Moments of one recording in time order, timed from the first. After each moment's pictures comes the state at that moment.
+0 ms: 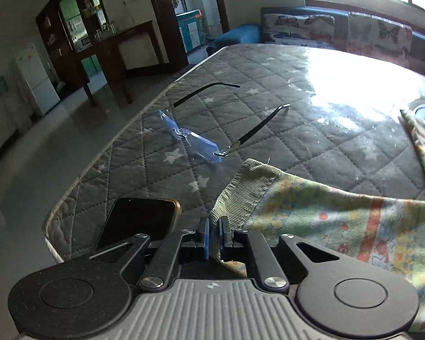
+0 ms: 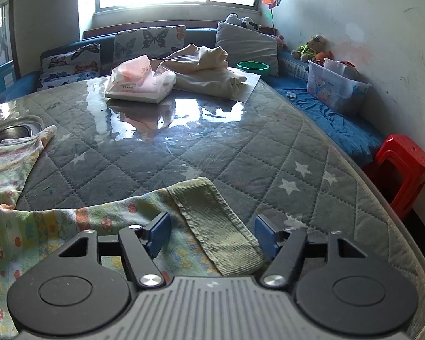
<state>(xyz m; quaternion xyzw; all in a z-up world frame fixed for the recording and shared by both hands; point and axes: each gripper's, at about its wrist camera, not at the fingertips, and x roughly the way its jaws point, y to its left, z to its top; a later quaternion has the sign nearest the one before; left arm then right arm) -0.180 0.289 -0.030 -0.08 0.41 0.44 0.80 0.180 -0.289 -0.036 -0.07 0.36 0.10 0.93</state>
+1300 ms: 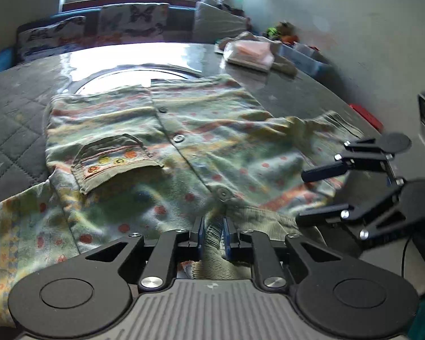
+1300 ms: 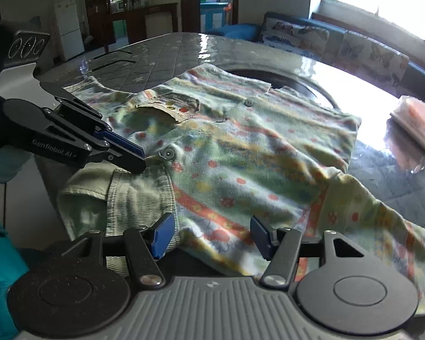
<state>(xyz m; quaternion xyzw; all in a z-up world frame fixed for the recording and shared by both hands) -0.103 0.093 -0.032 -0.08 0.41 -0.07 0.91 0.024 -0.126 -0.013 -0.22 0.35 0.50 0.76</state>
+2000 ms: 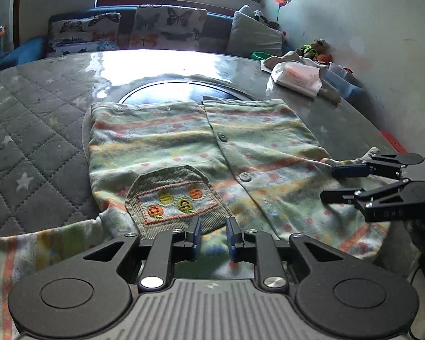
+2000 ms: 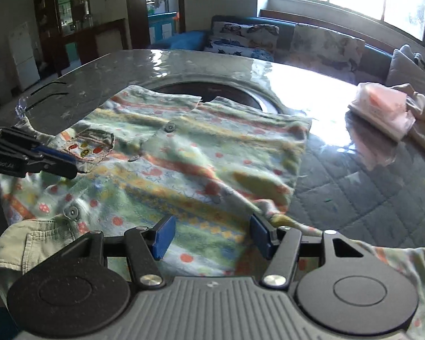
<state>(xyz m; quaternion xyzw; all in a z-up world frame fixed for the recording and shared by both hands) -0.065 0.146 -0.033 -0.12 0.39 0.00 0.91 0.099 -0.114 -0.020 -0.17 0.36 0.42 0.82</state>
